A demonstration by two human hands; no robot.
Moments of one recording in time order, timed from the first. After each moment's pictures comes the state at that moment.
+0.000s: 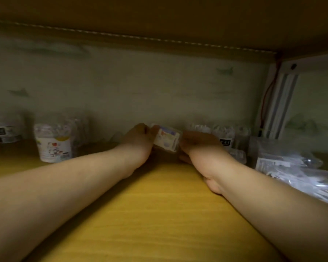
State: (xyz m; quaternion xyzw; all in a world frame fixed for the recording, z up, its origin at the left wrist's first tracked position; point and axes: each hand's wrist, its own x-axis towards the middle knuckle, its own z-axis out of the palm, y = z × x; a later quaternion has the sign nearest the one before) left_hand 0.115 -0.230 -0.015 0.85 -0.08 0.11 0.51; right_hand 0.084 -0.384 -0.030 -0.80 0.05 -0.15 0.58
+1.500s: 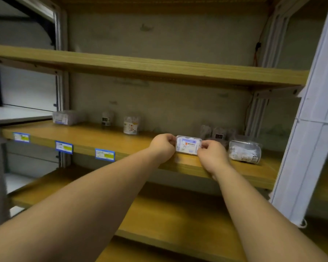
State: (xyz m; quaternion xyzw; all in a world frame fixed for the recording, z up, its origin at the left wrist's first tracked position) left_hand -0.090 -0.223 -0.021 0.87 -0.04 0.13 0.48; right_hand -0.098 -0.385 -0.029 -0.89 -0.01 -0.23 0.40
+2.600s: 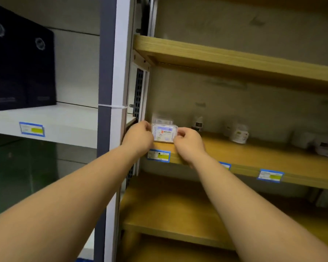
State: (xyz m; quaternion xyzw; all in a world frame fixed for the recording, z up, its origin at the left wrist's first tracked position) left_hand -0.026 0.316 -0.035 0.87 -0.03 0.20 0.45; right_hand -0.038 0.162 -0.032 -0.87 -0.04 -0.21 0.44
